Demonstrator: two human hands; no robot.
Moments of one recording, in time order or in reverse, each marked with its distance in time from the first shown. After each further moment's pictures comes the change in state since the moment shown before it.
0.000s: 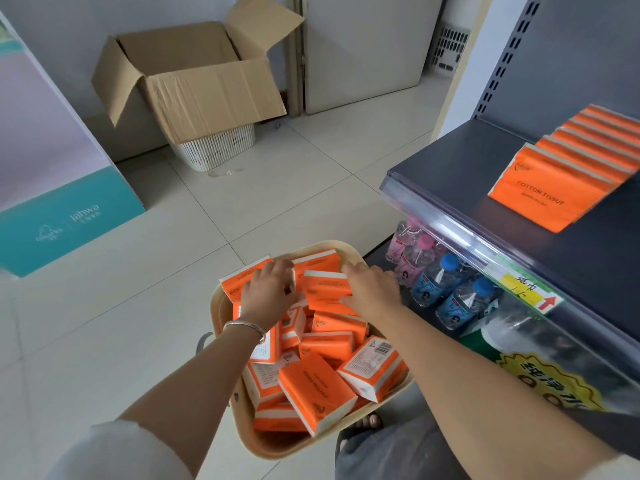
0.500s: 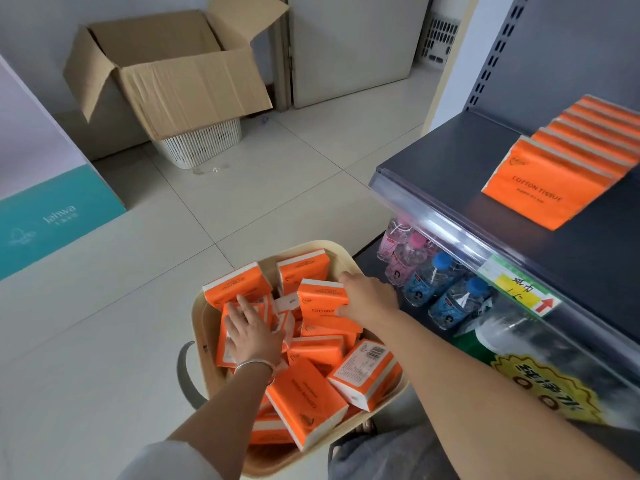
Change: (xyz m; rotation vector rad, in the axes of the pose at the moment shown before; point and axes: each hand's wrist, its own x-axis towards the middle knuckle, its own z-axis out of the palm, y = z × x) left_hand -0.026 -0.006 0.072 -0.165 -0.001 -0.529; right_hand 0.004 0.015 0.011 0.096 -0.201 0.053
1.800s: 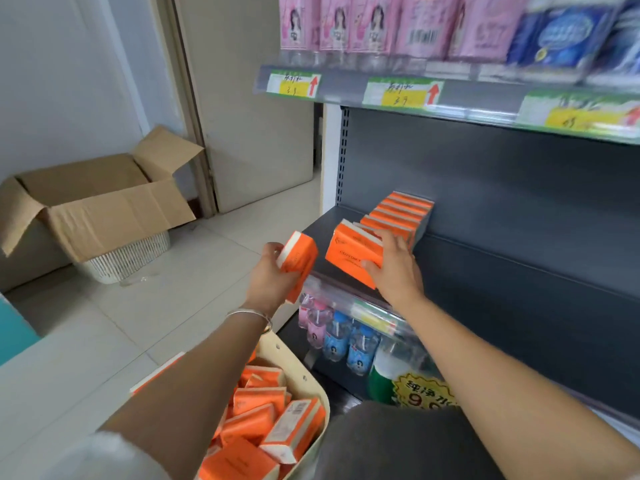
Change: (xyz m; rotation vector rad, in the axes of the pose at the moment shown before) left_hand -0.115 0.233 -0.127 -0.495 -0.145 0.673; right_hand -0.134 0.127 -0.169 0.358 0.785 0.321
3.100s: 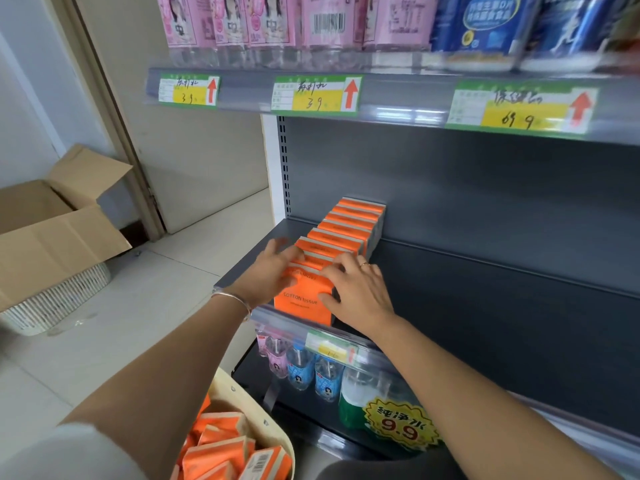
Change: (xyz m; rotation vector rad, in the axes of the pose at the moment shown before) left_hand 0.092 0.032 0.076 0.630 -0.426 0.658; right_hand 0.020 0.047 0.005 -0.308 -0.086 -0.268
